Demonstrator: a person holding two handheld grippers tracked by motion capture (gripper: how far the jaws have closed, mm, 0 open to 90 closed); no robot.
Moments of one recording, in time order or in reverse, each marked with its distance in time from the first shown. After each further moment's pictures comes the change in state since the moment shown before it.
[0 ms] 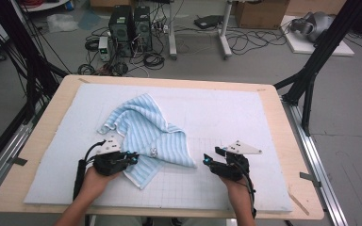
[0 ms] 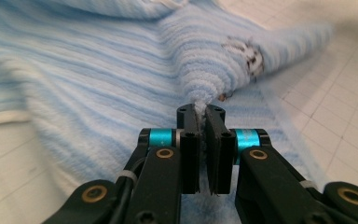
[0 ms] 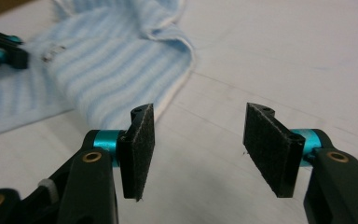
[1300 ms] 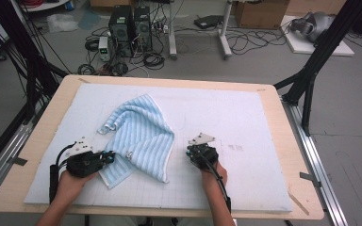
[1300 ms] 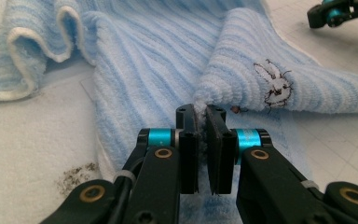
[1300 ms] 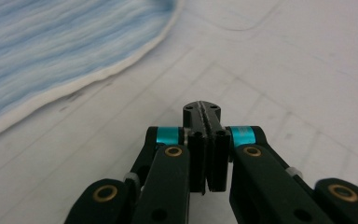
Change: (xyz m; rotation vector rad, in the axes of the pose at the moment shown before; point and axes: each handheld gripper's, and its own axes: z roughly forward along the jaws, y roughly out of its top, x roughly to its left) left arm 0.035 -0.025 -0.039 -0.024 0.089 -0.078; right arm 0.033 0.019 0.082 0.212 -0.148 -0.180
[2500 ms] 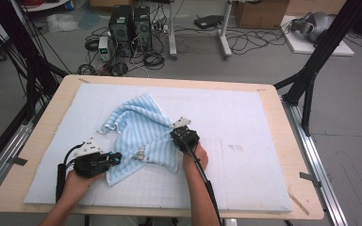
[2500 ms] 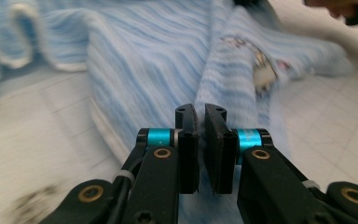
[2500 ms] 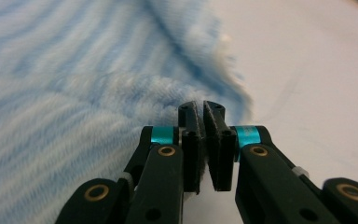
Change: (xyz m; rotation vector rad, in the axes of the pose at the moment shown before) left arm -0.020 0.003 0.018 0.011 -0.064 0.044; right arm 0.014 0.057 0.053 0.017 -0.093 -0.079
